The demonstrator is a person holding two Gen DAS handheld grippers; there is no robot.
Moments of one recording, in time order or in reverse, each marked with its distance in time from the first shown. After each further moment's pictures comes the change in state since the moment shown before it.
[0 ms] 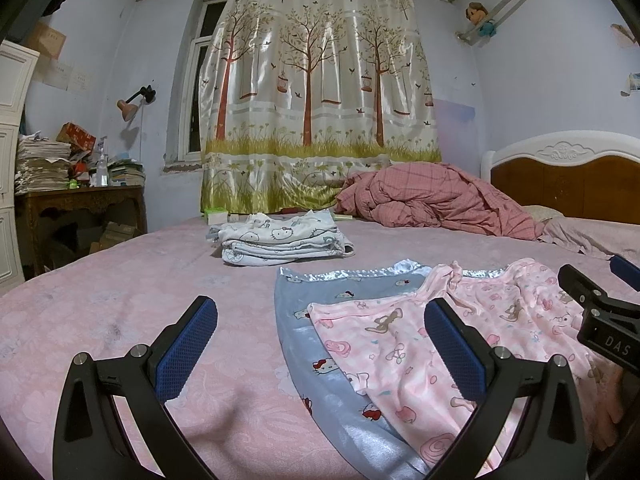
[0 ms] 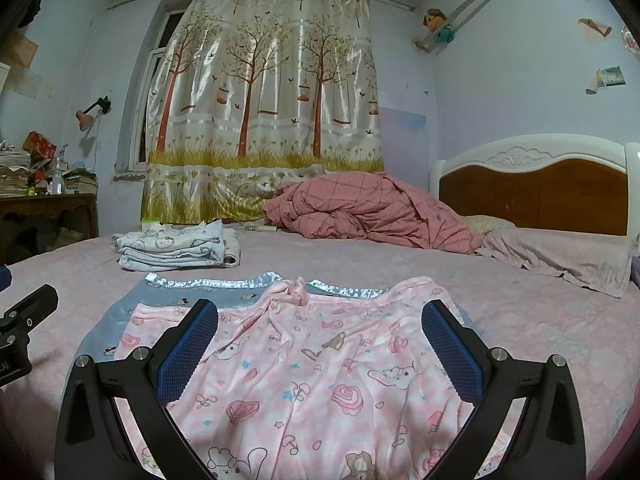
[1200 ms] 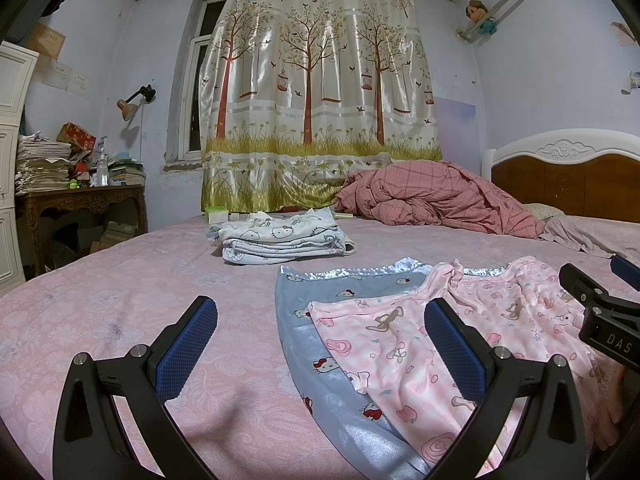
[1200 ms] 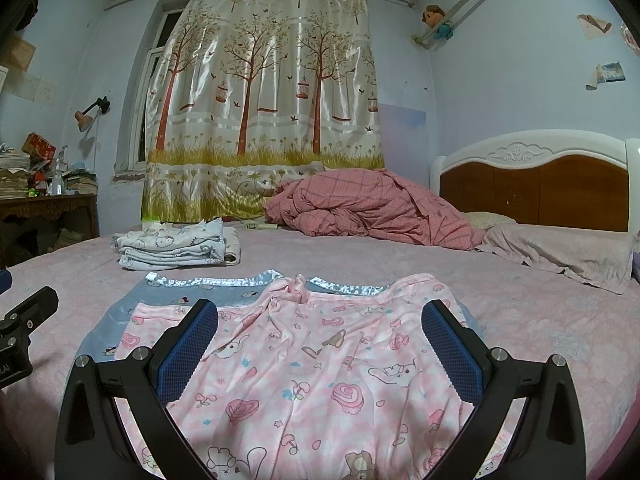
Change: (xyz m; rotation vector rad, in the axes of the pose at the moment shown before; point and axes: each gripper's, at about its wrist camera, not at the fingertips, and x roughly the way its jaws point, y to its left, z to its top) left arm 0.001 -0.001 0.000 0.004 0.003 0.000; right arm 0.003 -0.002 -0.001 0.007 0.010 0.003
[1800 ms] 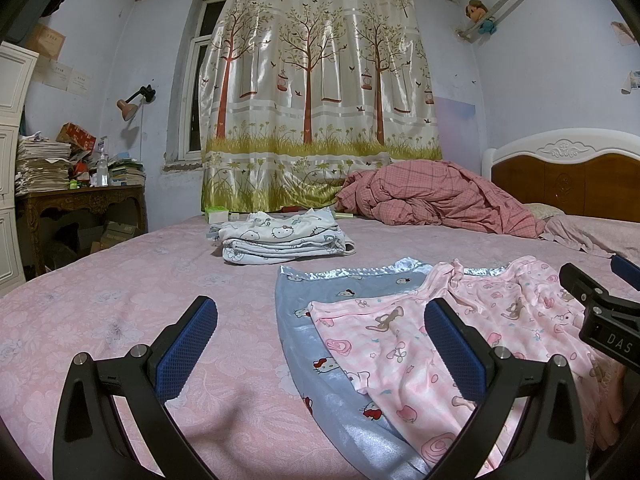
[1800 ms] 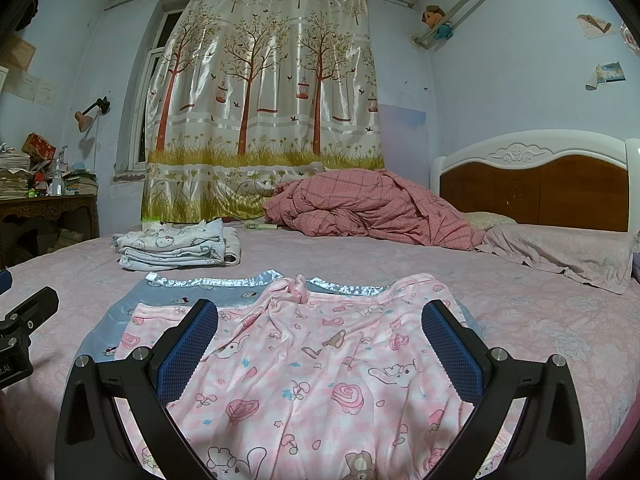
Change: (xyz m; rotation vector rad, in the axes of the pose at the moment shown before) left arm 0.000 0.000 0.000 0.001 0.001 0.000; right arm 0.000 0.000 0.001 0.001 0.002 0.000
